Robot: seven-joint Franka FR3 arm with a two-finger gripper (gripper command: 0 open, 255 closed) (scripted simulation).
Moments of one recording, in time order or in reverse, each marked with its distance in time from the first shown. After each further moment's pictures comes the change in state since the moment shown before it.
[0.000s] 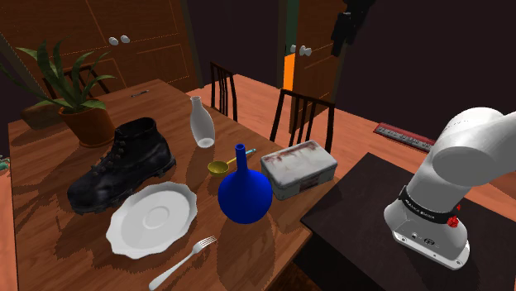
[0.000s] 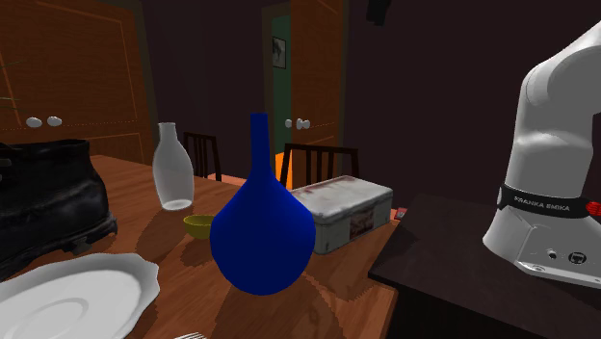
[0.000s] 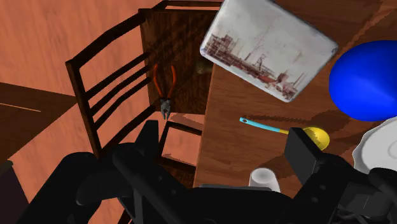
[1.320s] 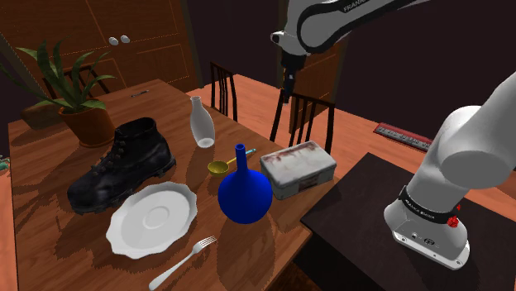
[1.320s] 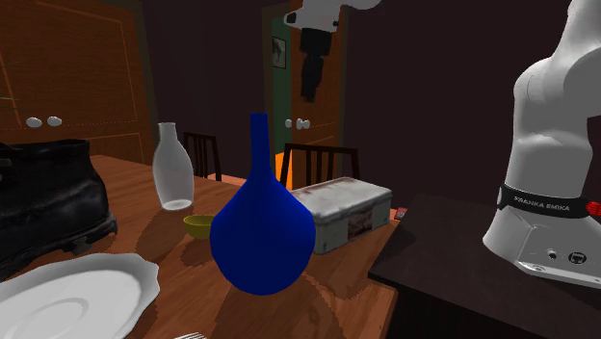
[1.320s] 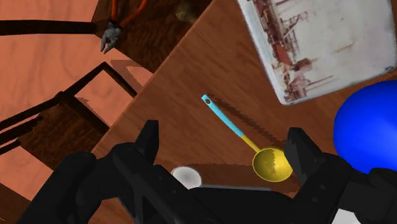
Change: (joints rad) arm 0.154 0.488 -0.087 -0.064 -0.006 0.576 -0.465
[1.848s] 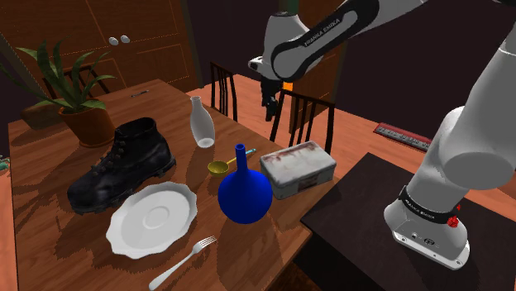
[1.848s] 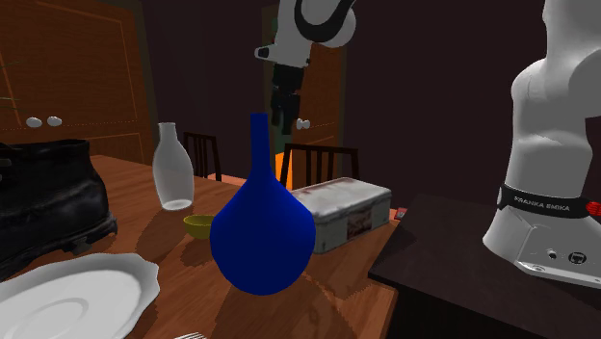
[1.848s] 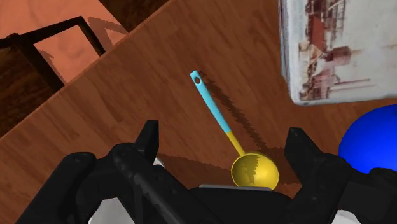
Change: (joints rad) arm 0.049 0.271 0.004 0.083 0.036 0.189 -0.222
